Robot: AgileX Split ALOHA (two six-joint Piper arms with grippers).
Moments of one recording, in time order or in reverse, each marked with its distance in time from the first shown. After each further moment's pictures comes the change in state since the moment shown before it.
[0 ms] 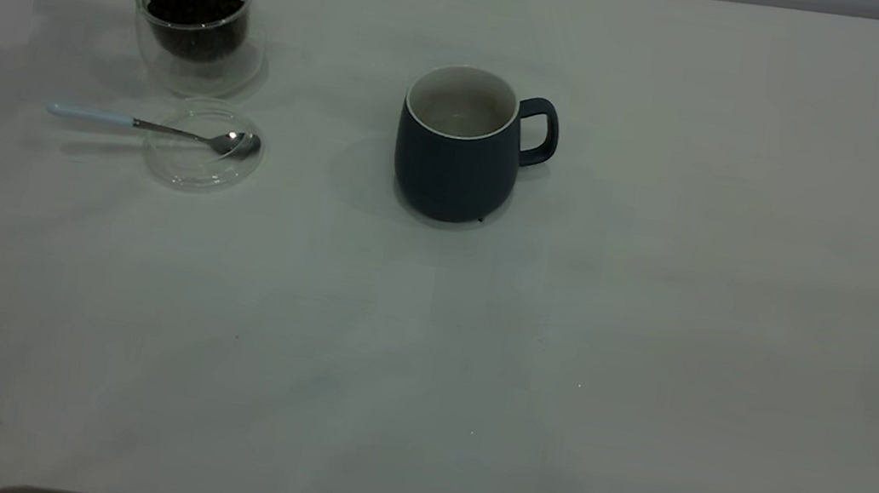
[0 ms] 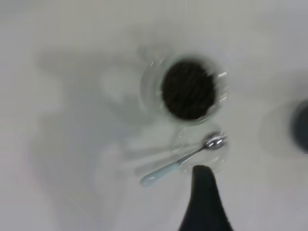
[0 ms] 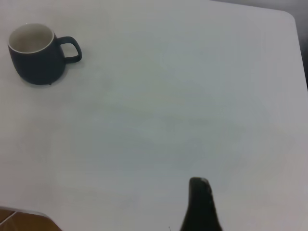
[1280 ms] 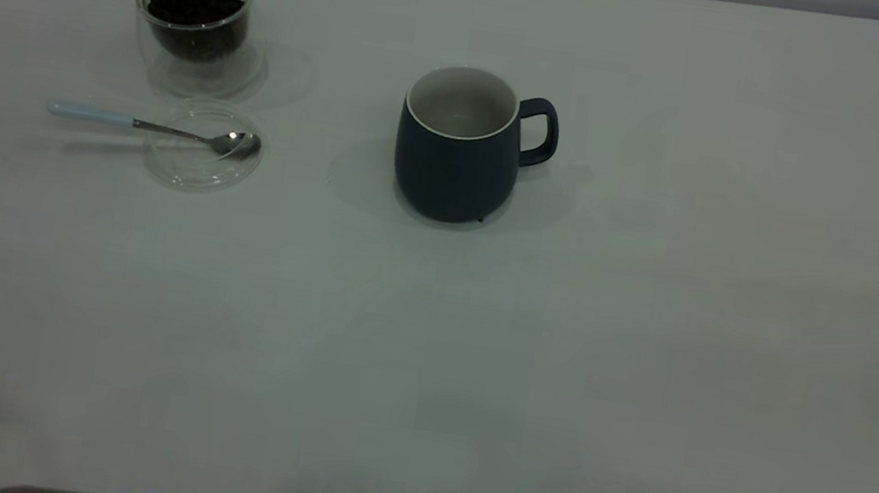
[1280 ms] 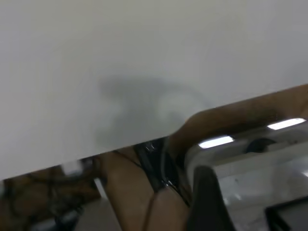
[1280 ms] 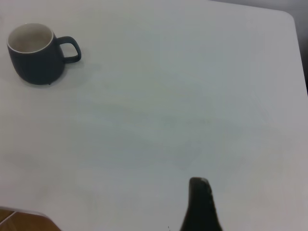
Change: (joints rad) left arm -0.292 -1.122 1.179 0.229 0.000 -0.225; right arm 0.000 0.000 0.000 -0.002 0.000 0.000
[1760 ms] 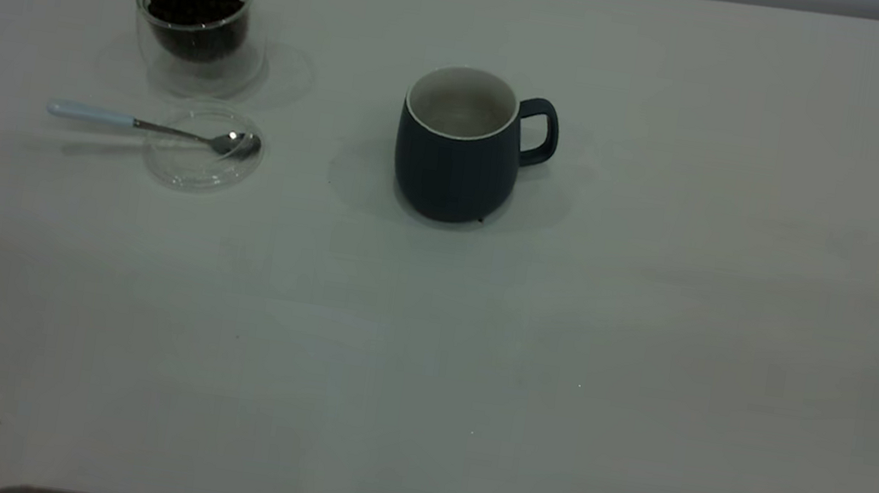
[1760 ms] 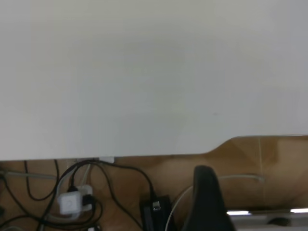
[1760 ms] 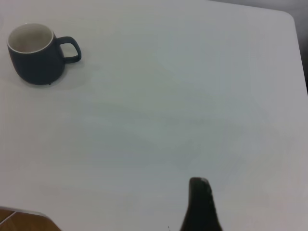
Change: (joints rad) left arm 0.268 -0.559 0.346 -0.005 -0.062 0.039; right arm 0.000 0.000 0.000 0.000 0.000 0.000
